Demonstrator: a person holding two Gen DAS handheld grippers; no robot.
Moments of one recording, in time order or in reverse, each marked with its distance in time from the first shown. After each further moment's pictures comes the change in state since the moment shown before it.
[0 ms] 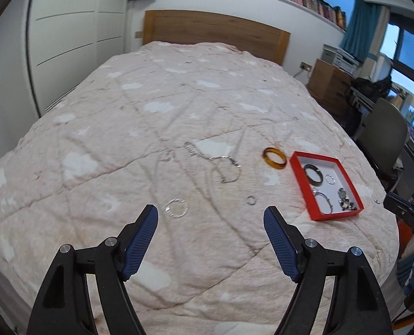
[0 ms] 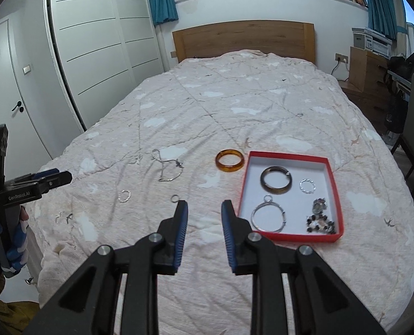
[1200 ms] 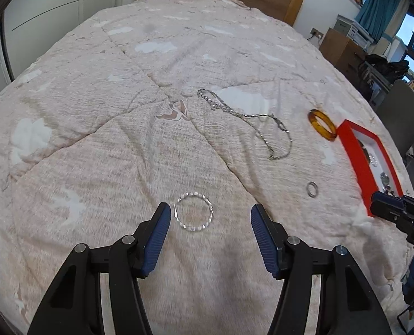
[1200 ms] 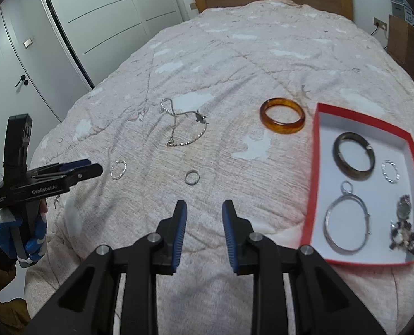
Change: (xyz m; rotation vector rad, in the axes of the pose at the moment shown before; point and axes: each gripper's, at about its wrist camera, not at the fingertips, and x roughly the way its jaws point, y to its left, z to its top) left arm 0.176 0.051 0.000 0.005 0.214 -0.052; right arm 0.190 0.011 -0.008 -0.022 0.262 0.145
